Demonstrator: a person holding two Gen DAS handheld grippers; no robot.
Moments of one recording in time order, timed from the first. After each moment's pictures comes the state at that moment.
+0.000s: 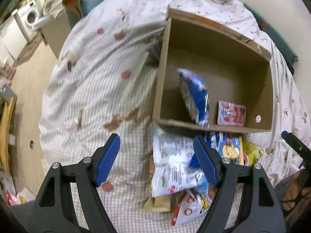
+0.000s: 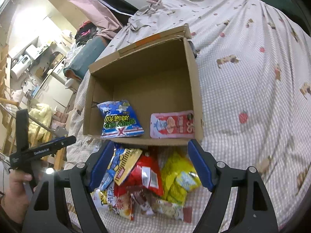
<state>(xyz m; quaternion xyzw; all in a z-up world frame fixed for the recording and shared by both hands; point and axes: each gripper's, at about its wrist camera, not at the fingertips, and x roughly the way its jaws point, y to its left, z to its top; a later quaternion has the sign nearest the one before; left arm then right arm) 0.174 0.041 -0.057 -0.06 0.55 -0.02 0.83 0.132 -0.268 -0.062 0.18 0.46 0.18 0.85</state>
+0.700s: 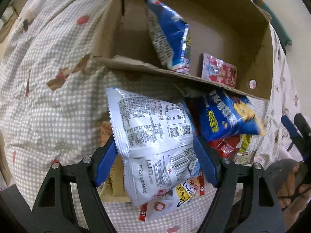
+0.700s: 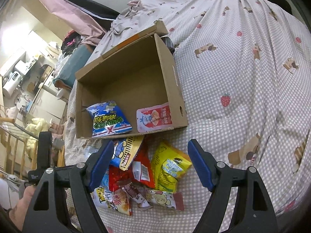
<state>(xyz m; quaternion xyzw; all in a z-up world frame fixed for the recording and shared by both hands) 0.174 -0.013 -0.128 -0.09 0.65 -0.09 0.75 0.117 -0.293 -0.071 0.22 0.47 0.13 0.84</state>
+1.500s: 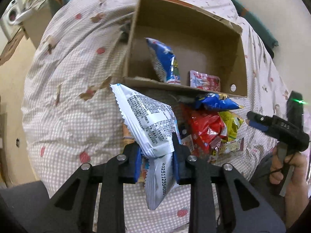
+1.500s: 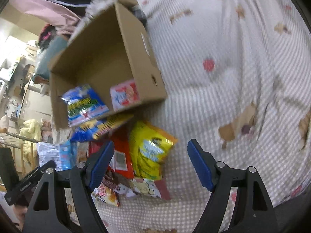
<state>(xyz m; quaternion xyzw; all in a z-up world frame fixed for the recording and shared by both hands) 0.131 0.018 -0.064 -0.08 0.57 -0.09 0.81 0.125 -0.304 -0.126 0.26 0.57 0.09 0.78</state>
